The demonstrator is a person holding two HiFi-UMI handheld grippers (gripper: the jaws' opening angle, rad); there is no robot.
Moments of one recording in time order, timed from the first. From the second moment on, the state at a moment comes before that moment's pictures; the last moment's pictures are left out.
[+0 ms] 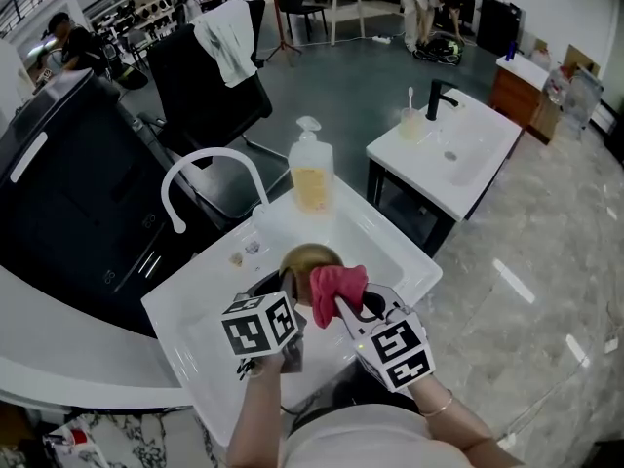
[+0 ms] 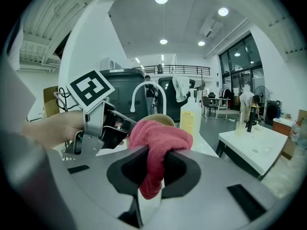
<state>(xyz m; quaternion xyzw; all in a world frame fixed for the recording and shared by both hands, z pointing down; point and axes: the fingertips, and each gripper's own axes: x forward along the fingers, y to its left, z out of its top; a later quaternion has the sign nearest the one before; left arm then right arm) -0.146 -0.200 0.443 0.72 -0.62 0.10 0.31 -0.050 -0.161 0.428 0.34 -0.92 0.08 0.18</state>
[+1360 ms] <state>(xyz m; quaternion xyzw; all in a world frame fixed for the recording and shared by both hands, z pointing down) -0.323 -0.126 0.503 0.52 -0.77 0.09 0.36 -0.024 -0.185 0.410 0.35 -0.92 0.13 0.12</state>
